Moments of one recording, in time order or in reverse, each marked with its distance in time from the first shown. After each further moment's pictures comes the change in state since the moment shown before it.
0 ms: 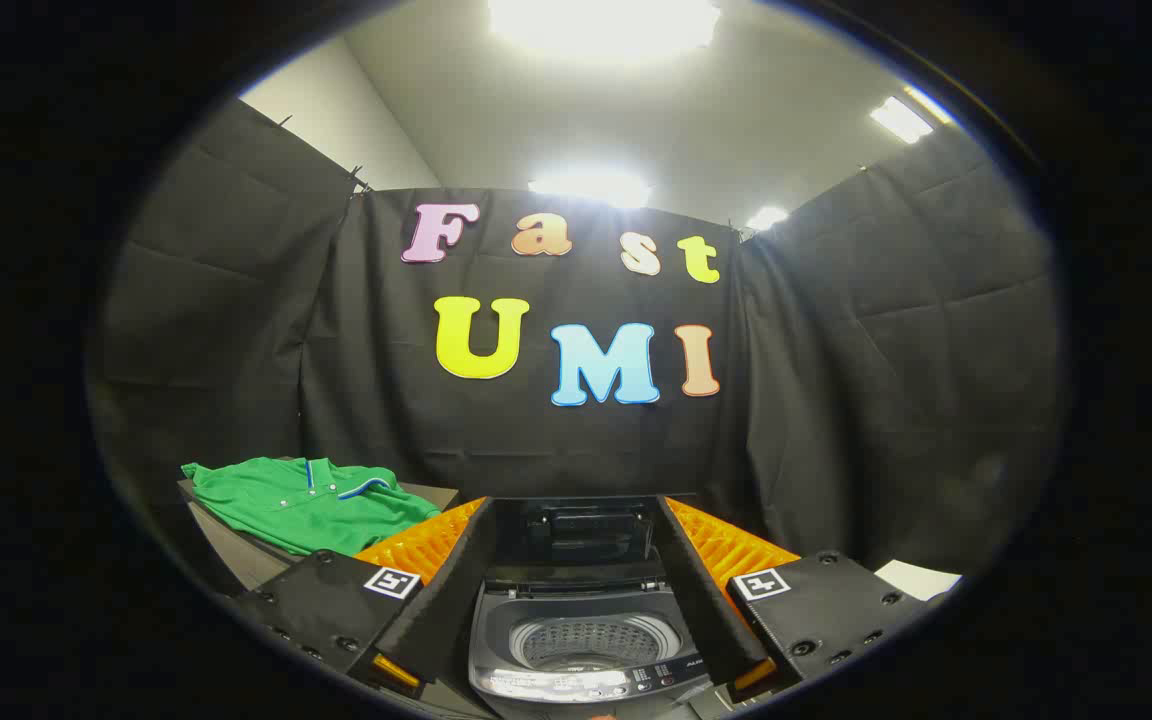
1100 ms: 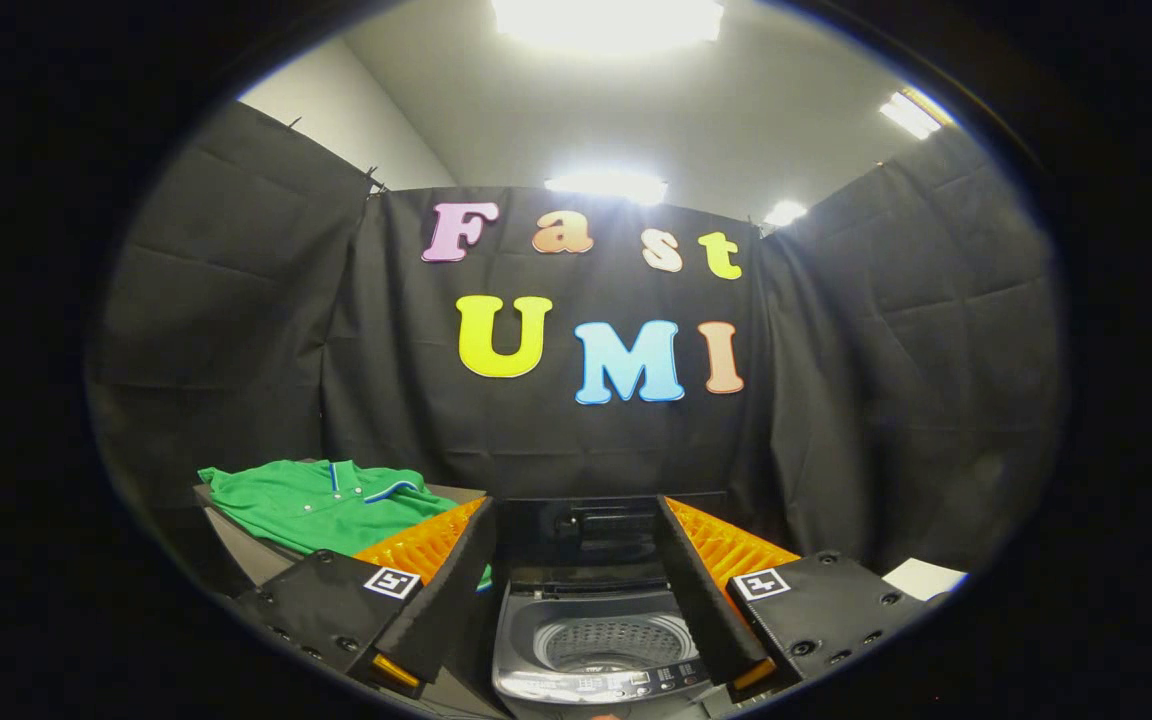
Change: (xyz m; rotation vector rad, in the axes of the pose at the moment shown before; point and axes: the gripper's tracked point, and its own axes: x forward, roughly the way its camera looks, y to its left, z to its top) arm 0.008 0.037 0.004 0.004 0.007 0.076
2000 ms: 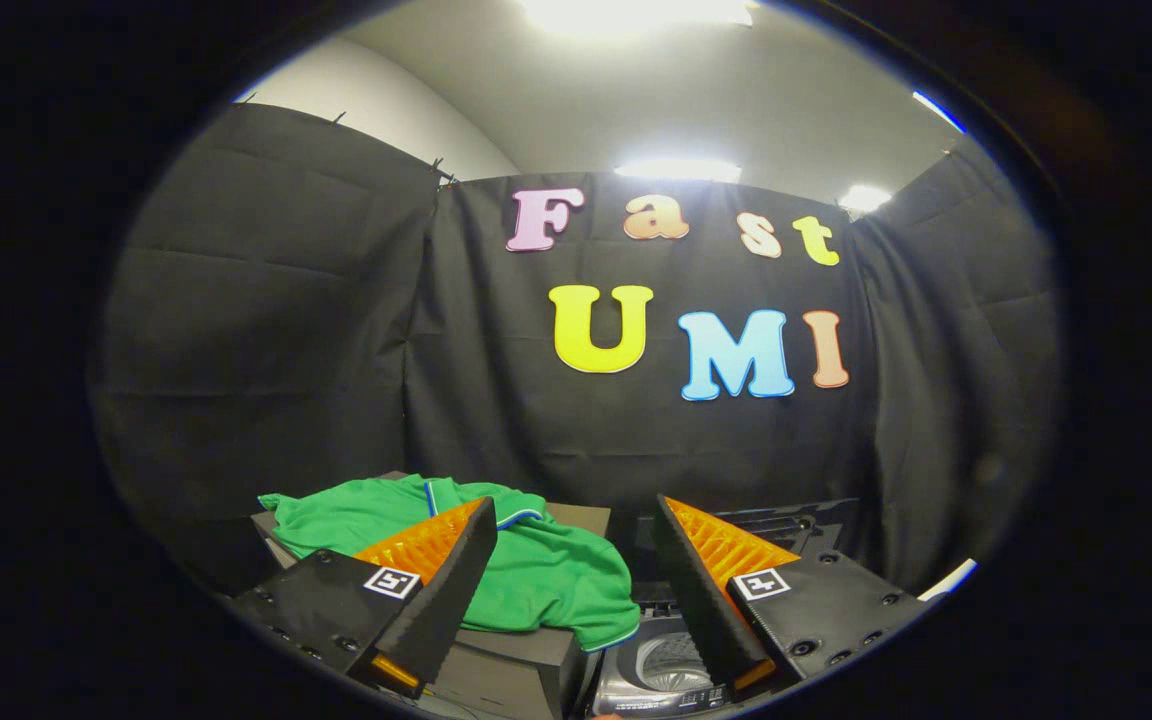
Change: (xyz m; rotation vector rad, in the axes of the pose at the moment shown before) arm 0.055 0.131 0.010 0.008 0.042 0.236
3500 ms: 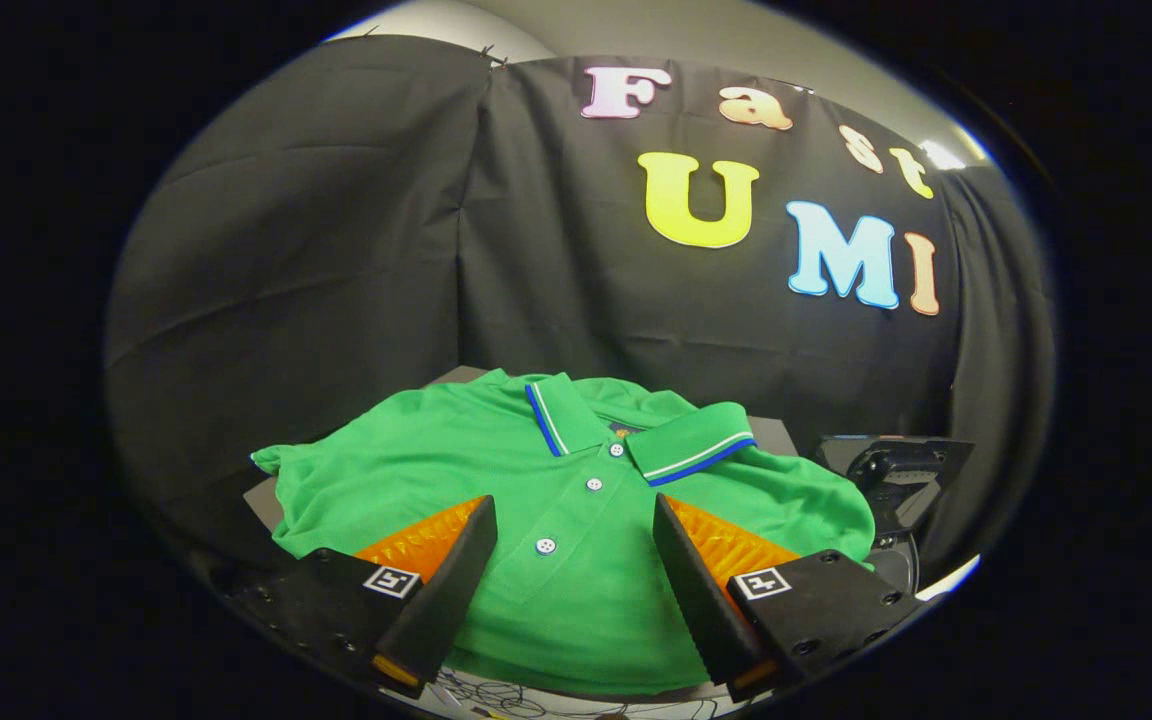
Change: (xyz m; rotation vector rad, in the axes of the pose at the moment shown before) arm 0.096 0.145 -0.104 -0.060 0.396 0.098
